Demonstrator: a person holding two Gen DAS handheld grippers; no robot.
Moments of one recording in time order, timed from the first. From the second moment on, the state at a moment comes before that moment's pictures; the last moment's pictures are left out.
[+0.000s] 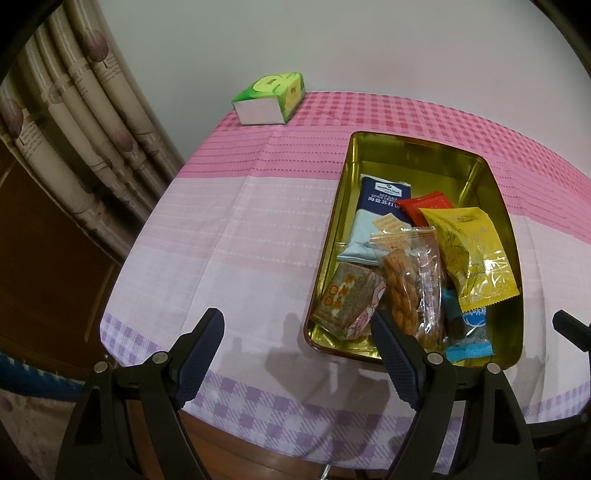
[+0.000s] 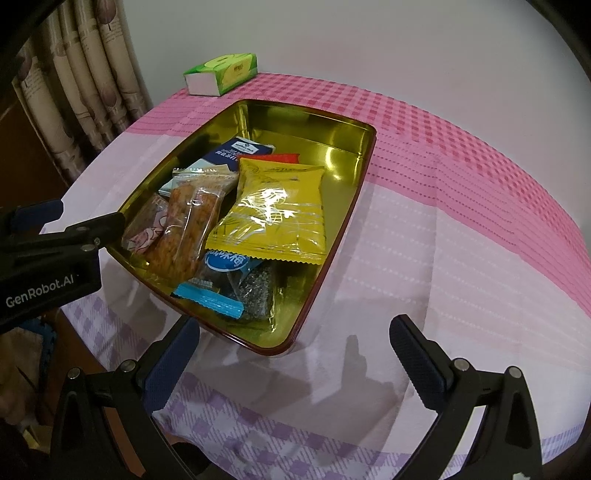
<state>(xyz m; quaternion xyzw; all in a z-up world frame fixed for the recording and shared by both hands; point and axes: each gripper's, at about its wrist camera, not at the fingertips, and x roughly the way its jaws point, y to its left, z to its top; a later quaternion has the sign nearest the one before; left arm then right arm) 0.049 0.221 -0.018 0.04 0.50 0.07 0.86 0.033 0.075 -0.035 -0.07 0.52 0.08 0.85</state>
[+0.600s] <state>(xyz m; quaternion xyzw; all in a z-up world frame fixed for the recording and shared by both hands) 0.050 0.222 -0.018 0.04 0.50 0.07 0.86 0.035 0.077 -0.039 -0.08 0.52 0.08 0.85</state>
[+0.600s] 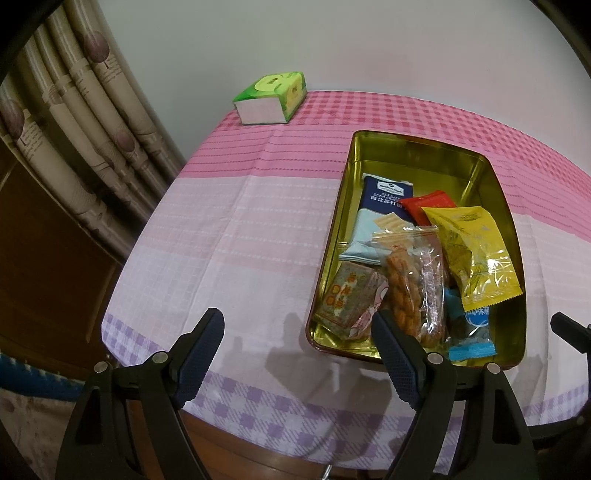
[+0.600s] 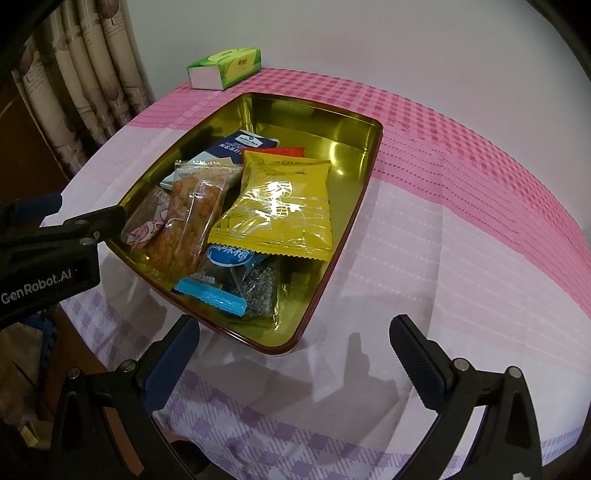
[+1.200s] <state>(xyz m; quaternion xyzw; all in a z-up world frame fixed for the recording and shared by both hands) 0.050 0.223 -0.020 0.05 0.50 0.07 0.86 0.032 0.079 -0.042 -0.08 0.52 0.08 0.84</state>
